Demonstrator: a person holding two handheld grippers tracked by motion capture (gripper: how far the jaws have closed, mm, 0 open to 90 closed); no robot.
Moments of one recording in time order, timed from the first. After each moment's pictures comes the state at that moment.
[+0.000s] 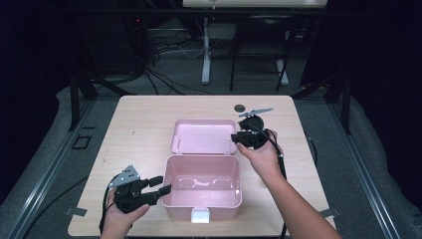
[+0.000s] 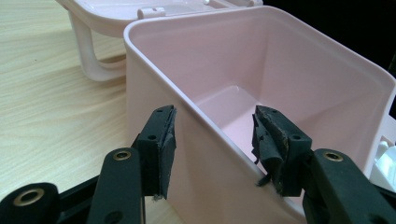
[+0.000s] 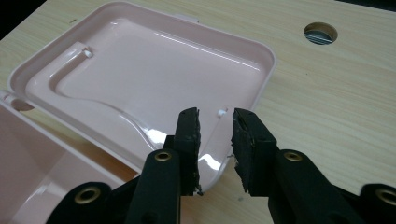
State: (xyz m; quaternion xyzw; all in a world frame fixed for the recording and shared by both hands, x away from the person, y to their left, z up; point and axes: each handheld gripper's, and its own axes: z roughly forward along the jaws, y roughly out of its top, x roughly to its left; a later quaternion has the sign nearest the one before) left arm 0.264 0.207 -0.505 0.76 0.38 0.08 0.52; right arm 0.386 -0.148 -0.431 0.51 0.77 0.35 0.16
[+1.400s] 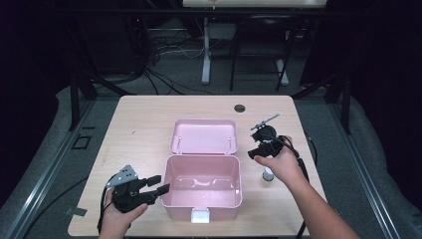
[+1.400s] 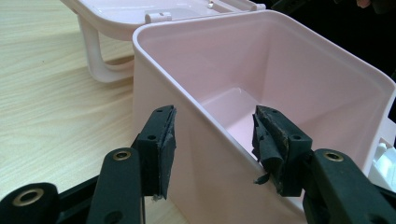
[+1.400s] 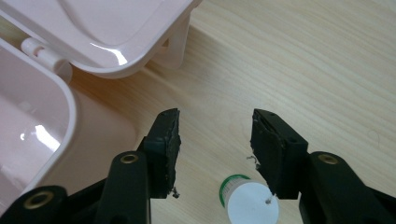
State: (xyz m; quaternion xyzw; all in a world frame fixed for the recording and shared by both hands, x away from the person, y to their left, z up) left arm 0.263 0.210 -0.503 0.76 0.38 0.08 0.52; right arm 0.380 -0.188 -0.451 0.48 0.84 0.21 0.14
